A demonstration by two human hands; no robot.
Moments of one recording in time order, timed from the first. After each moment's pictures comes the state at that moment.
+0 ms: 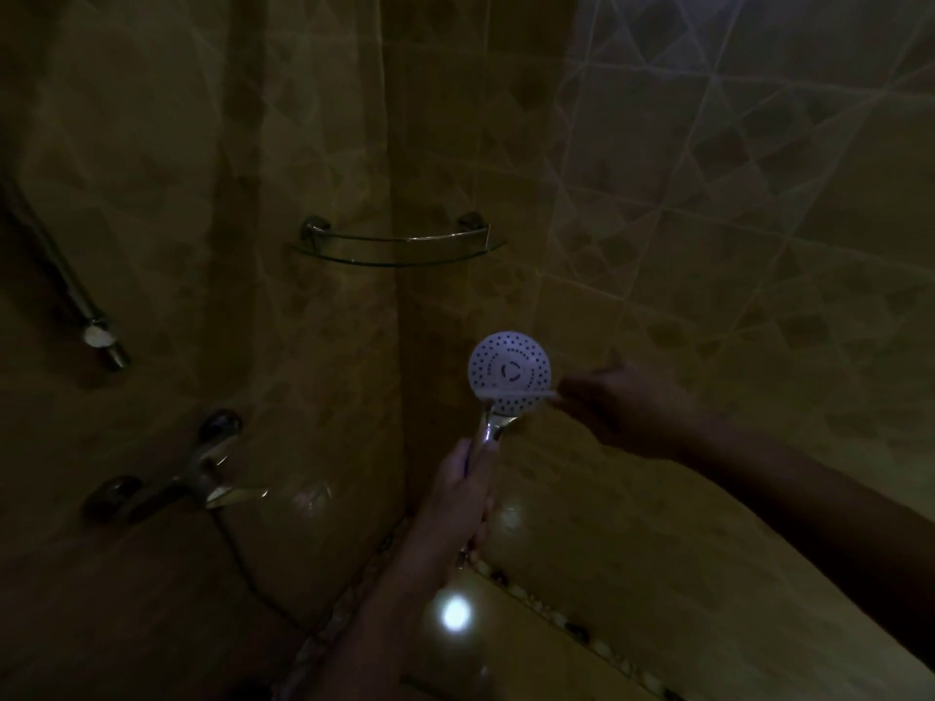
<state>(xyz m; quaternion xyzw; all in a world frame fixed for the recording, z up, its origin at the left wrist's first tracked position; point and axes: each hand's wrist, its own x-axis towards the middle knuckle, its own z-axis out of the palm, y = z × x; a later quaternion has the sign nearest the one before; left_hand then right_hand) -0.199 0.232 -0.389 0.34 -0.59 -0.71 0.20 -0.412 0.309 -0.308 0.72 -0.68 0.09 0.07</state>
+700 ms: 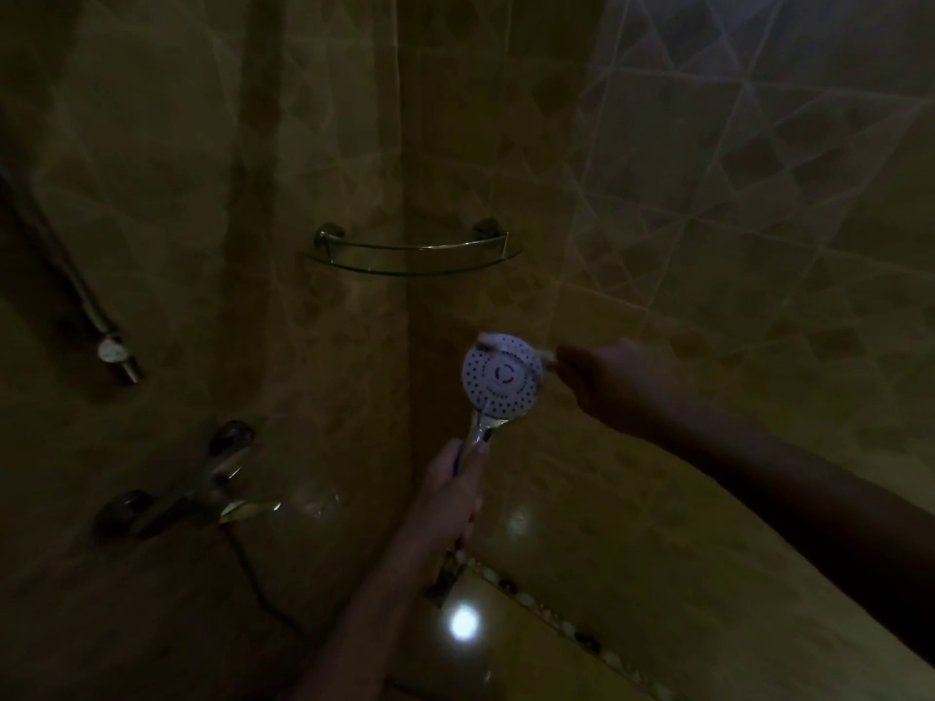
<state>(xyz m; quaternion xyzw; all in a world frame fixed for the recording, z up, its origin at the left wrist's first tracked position) -0.184 0.195 -0.383 0.37 -0.59 -0.69 0.19 -0.407 0.252 -0.302 0.66 -0.73 0.15 0.12</state>
